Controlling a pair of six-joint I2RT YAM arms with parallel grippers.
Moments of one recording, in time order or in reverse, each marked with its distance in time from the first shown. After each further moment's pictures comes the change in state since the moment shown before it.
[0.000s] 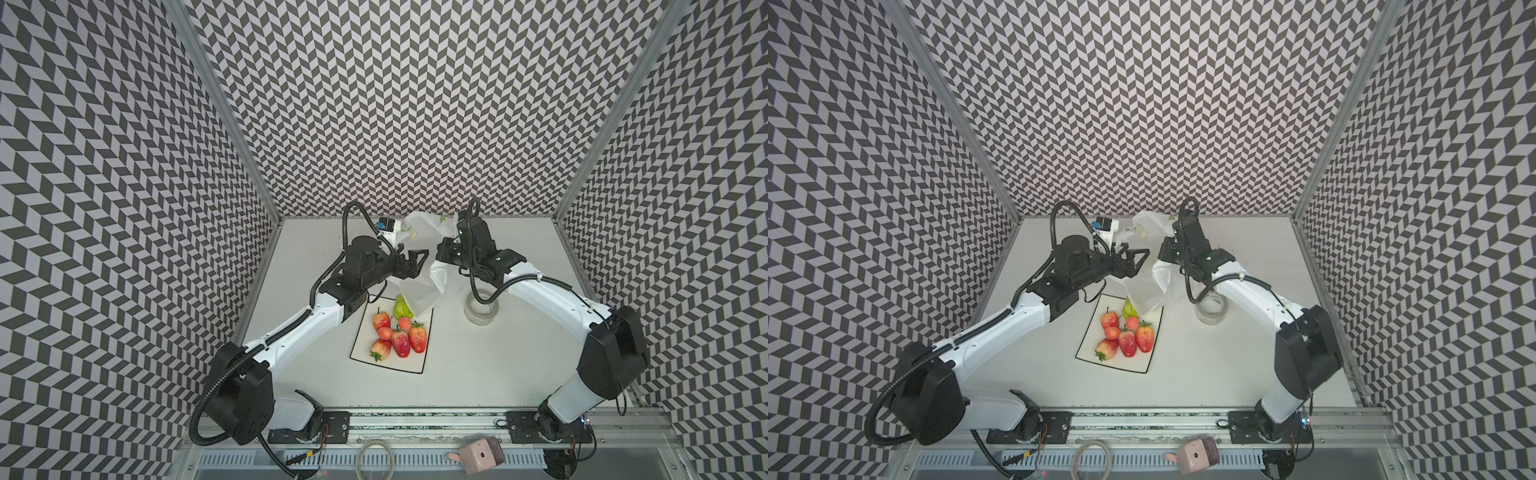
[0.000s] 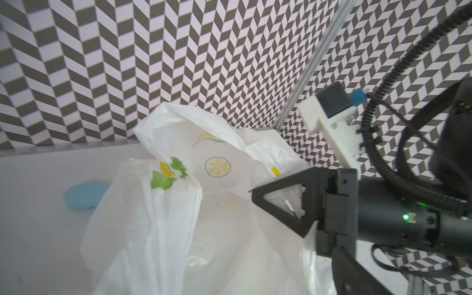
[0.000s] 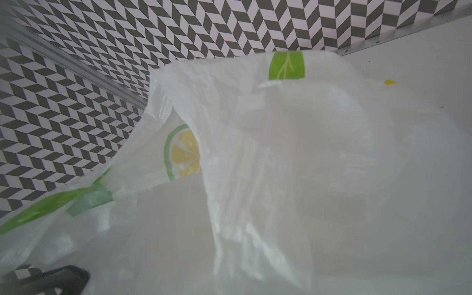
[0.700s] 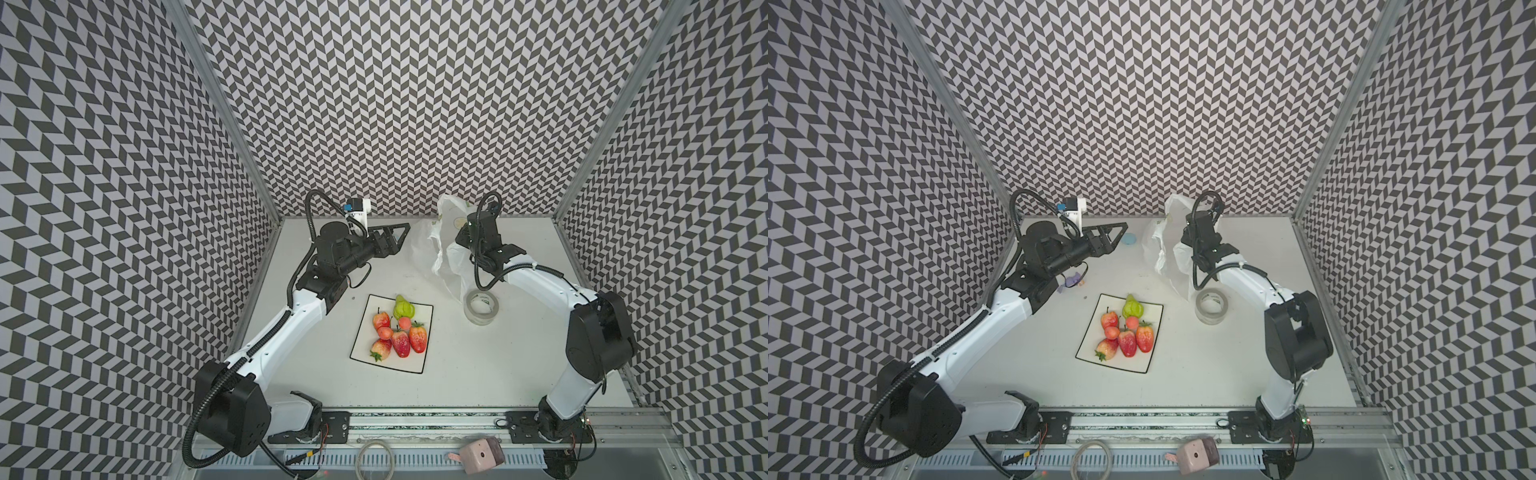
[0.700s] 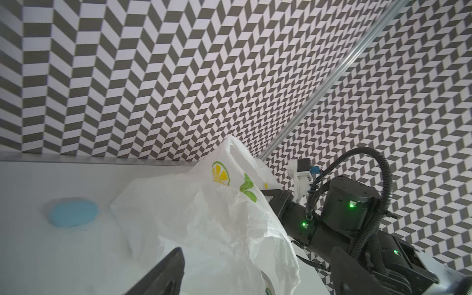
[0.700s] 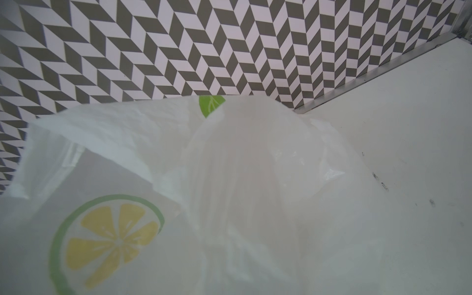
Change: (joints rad) left arm 0.169 -0.072 0.060 0.018 0.082 -0.233; right arm -0.144 0.084 0.008 0.134 0.369 -0.002
